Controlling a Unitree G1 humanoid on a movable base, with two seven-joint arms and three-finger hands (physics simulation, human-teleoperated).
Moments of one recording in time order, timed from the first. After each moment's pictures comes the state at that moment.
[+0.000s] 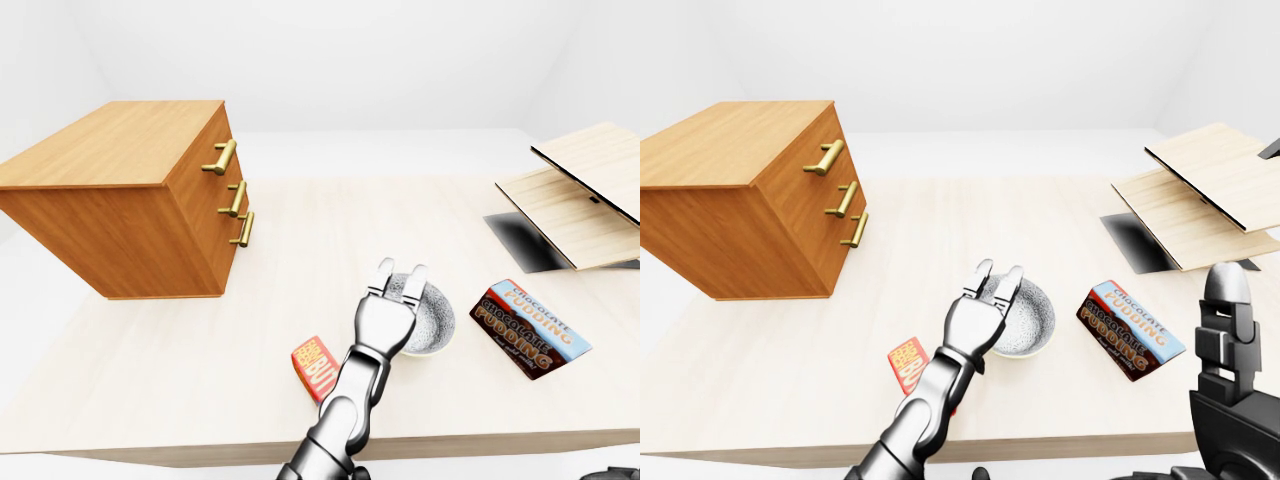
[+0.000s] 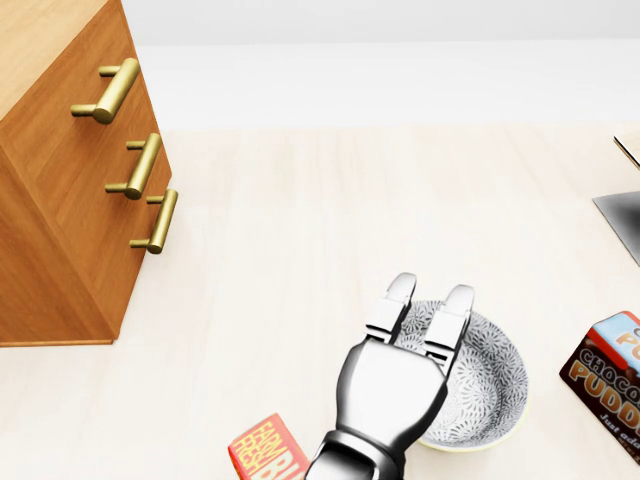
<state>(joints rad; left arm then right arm) -0.16 -0.31 -0.54 0.30 1.50 0.09 0.09 0.52 0.25 -0.79 -1.05 0.76 0.09 0.53</state>
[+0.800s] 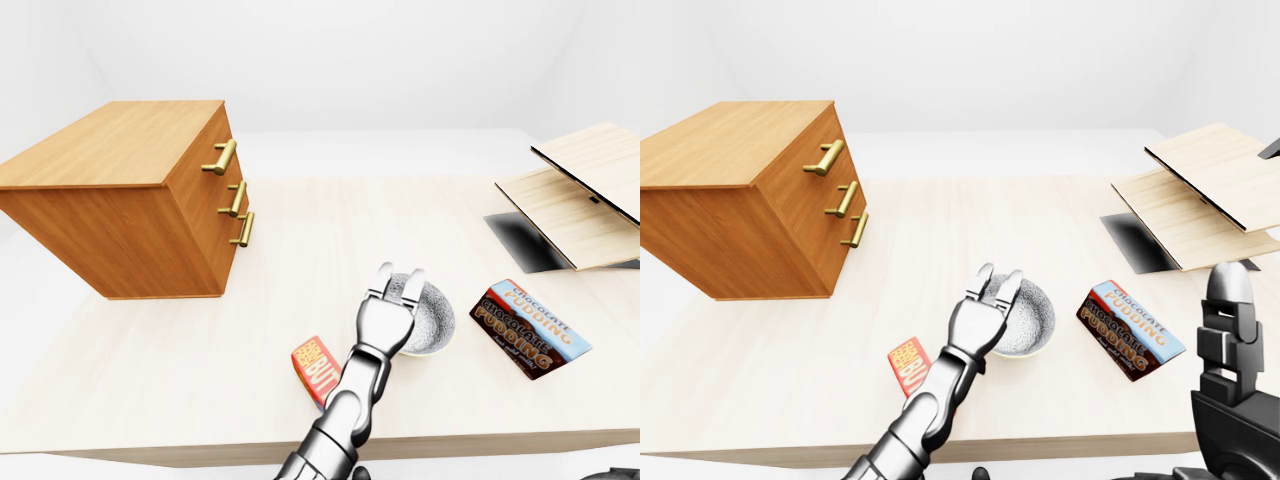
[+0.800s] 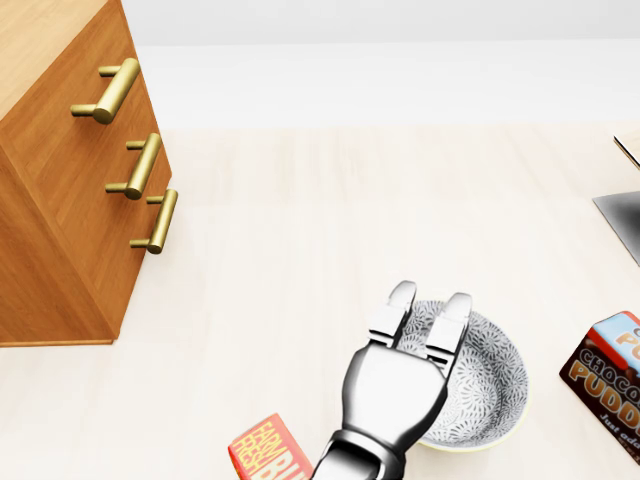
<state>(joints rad) -0.23 -0.35 -0.49 0.48 1.51 0.09 0.17 0.52 0.25 -0.79 -1.05 0.77 0.09 0.53</state>
